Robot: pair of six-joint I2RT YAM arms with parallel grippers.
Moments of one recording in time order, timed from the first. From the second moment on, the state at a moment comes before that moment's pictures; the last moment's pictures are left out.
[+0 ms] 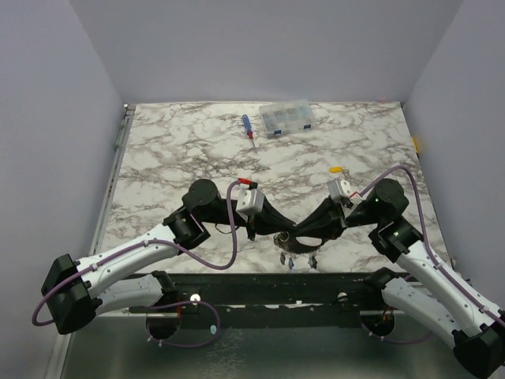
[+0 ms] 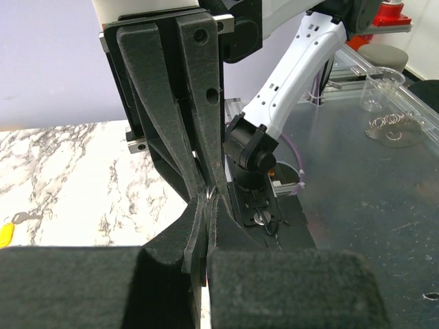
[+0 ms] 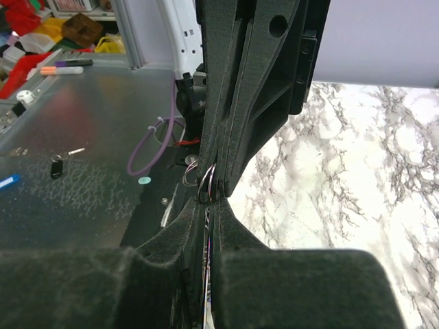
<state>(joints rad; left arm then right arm) -0.93 1.05 0.75 0.45 0.81 -0.07 0.55 0.76 0.62 0.20 -1.19 0.05</state>
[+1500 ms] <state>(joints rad) -1.18 1.19 1.37 -0.57 0.37 0.27 0.55 0.66 0.86 -0.47 -0.98 -0.24</state>
